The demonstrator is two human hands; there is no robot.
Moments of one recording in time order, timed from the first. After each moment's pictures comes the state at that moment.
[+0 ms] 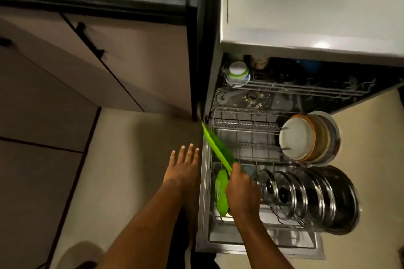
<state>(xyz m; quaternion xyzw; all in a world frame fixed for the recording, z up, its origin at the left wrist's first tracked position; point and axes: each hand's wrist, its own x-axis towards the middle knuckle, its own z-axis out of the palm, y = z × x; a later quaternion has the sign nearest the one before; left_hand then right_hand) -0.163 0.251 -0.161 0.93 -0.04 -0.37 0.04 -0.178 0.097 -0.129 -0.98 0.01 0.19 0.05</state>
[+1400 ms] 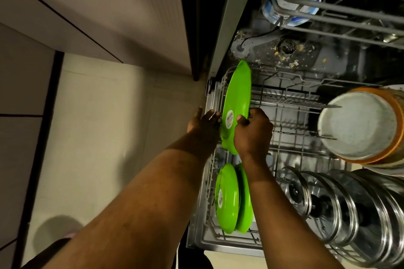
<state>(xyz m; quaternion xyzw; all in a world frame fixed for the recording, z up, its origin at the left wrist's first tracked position) -0.016 0.213 -0.392 0.84 -0.20 -0.49 -0.09 -0.020 0.107 -0.356 -0.92 0.21 0.10 0.32</state>
